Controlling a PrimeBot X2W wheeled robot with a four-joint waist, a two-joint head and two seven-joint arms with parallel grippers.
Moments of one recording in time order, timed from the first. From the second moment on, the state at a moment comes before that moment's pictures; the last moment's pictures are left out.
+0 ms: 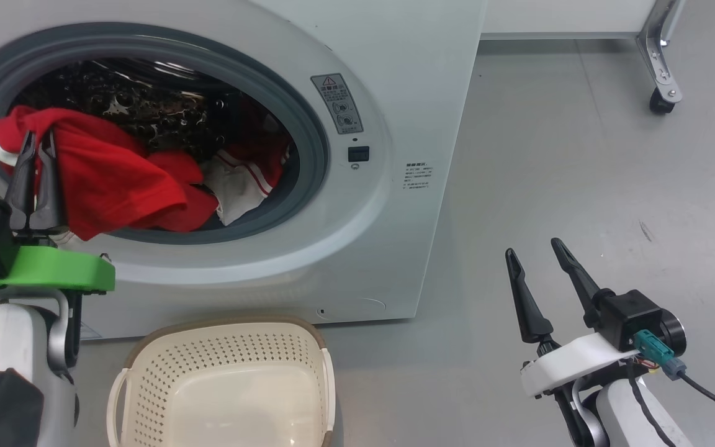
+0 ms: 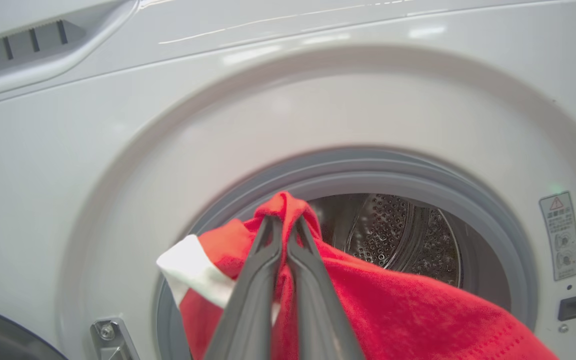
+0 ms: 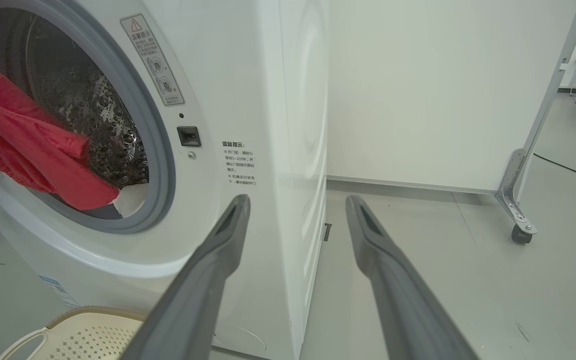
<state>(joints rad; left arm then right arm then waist) -0.41 0.17 -0.01 0.25 -0.18 -0.02 -0.25 -0.11 -0.09 0.27 0.21 0.28 0.02 -0.25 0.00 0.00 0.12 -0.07</state>
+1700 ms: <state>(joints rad) -0.22 0.20 -0.13 0.48 -0.07 -0.08 -0.15 -0.19 -0.06 0.30 0.18 0.24 0.04 -0.25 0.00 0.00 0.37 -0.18</state>
